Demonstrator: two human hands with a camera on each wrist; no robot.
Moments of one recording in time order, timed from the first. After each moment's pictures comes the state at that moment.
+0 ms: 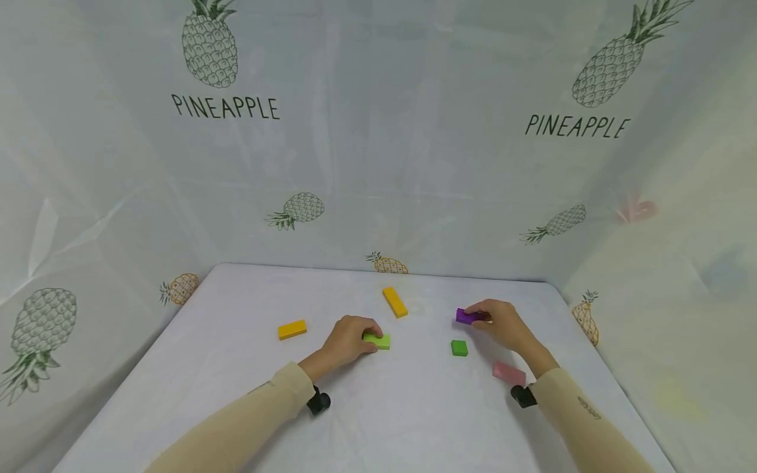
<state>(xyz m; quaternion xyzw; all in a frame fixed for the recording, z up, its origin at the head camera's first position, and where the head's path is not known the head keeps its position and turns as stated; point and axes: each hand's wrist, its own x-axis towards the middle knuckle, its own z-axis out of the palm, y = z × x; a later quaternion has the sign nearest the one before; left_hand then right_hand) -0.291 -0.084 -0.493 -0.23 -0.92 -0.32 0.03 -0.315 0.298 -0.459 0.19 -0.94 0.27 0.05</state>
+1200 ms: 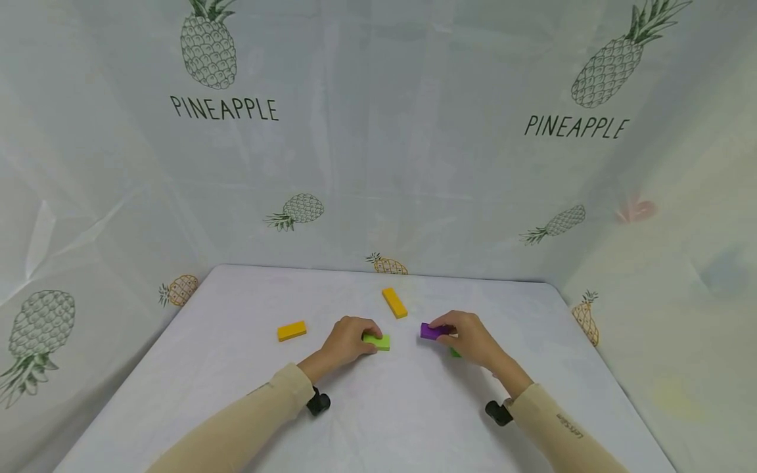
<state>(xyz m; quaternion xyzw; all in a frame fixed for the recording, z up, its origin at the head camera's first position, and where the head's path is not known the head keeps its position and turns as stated) -0.293 -0.085 -0.493 -0.23 -0.91 -0.33 0.02 -0.286 0.224 -0.461 0.25 -0.92 0.29 0.05</state>
